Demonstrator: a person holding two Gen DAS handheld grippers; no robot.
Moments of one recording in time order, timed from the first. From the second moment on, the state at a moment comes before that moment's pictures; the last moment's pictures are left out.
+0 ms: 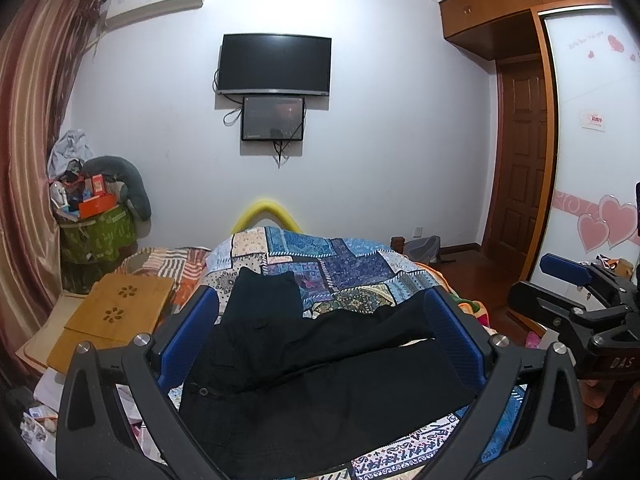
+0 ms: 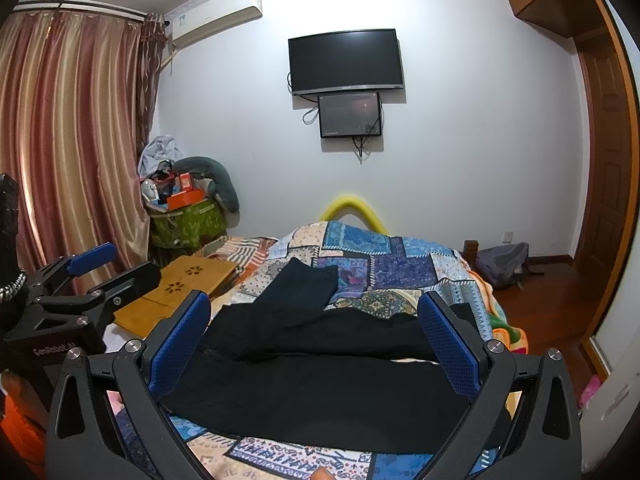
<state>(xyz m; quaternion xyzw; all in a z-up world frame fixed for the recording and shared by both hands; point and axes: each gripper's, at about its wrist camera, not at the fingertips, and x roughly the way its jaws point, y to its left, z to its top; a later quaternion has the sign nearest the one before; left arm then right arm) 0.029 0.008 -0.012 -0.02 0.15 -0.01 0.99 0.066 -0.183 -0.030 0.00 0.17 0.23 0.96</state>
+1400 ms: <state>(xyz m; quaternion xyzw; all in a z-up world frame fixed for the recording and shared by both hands) 0.388 0.258 -0.305 -0.09 0.53 0.09 0.84 0.394 -0.148 -0.221 -0.16 0.42 0.30 0.84</state>
